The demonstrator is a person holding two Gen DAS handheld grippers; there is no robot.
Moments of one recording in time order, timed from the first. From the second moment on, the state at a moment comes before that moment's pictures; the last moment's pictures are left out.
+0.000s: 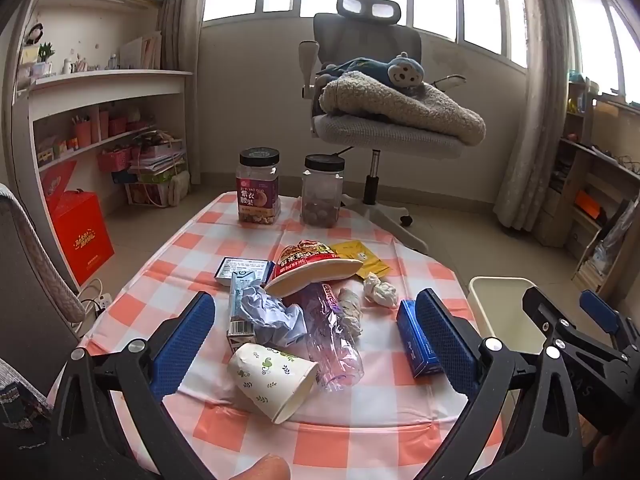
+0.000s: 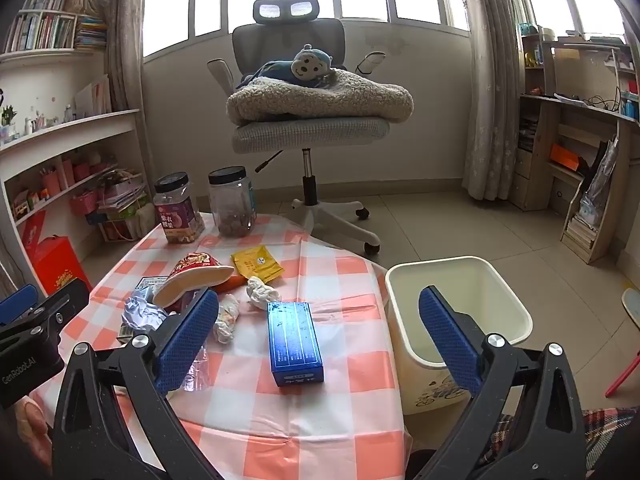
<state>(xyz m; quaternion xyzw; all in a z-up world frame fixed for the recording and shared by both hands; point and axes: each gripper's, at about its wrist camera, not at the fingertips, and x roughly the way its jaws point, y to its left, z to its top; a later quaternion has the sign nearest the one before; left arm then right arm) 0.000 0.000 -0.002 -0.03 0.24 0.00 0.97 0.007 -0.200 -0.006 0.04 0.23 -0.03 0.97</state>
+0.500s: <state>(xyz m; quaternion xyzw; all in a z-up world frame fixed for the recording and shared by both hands) 0.007 -0.004 -0.009 -0.02 0.26 0.00 0.97 0.010 -0.197 -0.011 0.04 0.23 -0.03 0.97</state>
